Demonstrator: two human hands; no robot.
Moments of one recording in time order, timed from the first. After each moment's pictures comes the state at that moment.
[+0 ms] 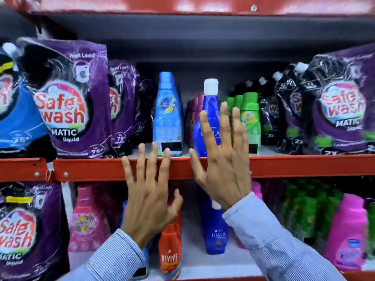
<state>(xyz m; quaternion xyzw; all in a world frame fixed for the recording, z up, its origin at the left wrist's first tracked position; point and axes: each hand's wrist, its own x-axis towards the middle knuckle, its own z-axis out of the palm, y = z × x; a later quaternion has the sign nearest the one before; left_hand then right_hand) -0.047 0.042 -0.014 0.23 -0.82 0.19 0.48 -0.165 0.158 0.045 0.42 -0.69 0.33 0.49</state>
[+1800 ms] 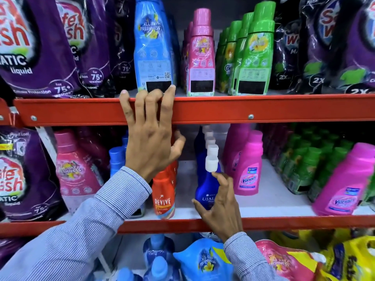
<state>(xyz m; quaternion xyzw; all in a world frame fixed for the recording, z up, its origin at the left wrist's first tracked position) -0.088 0.041 -0.020 0.22 -0.79 0.24 0.51 -0.211 0.162 -0.201 0.44 -0.75 0.47 0.17</state>
